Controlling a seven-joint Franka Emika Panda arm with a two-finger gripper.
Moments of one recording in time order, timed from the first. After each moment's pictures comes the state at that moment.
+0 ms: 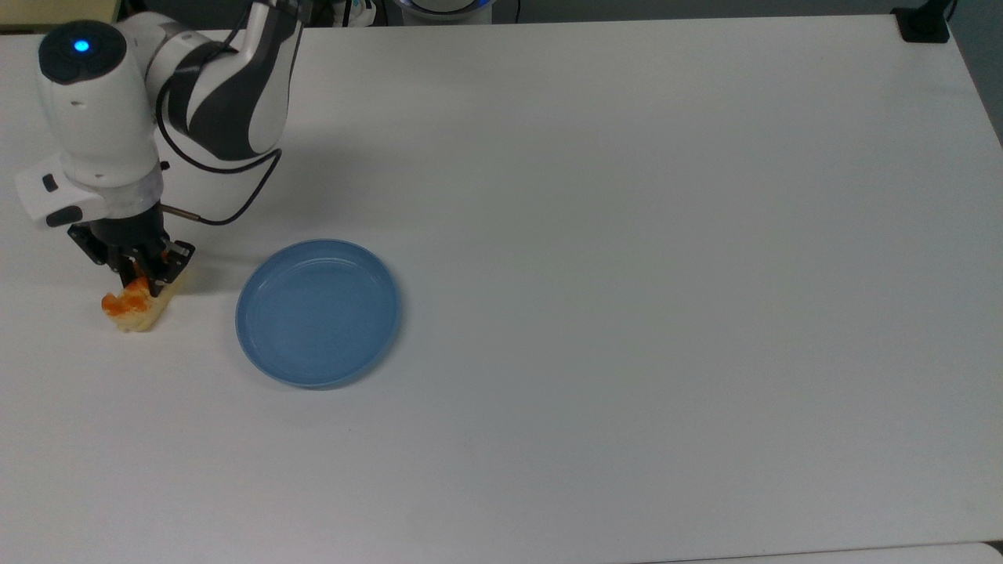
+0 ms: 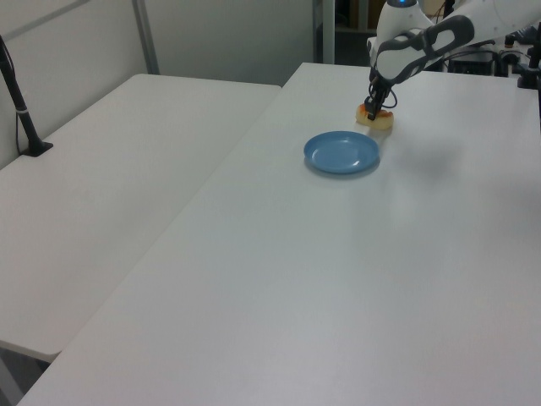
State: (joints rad) arm -0.10 0.64 -0.37 -1.56 0.11 2.45 -0.29
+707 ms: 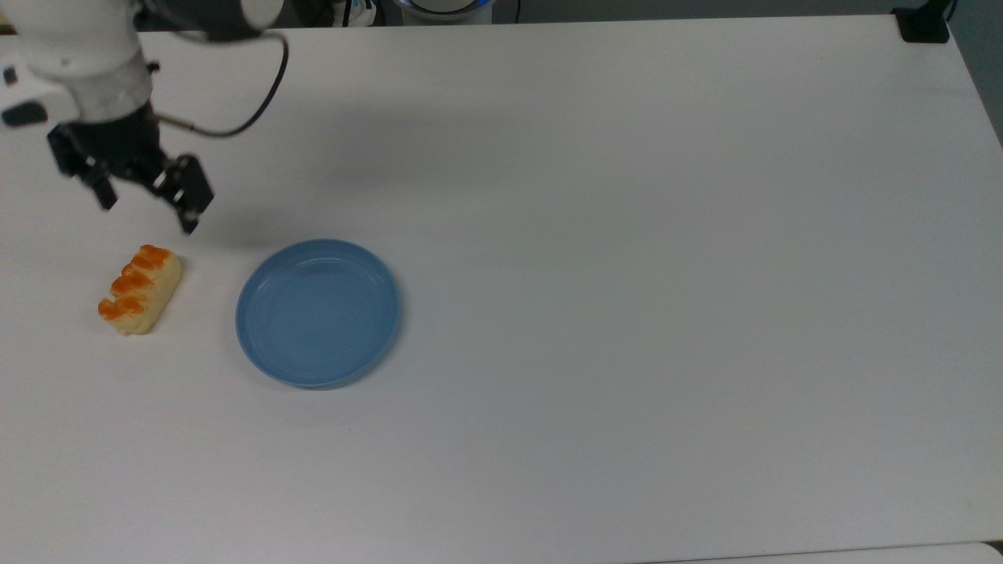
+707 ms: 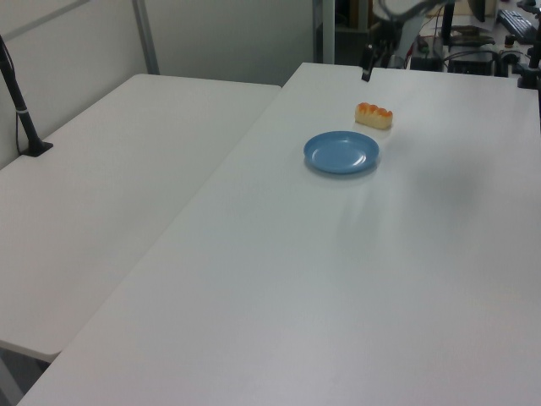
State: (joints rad) arm -0.03 0.37 -0.36 -1.52 0.12 2.09 -0.15
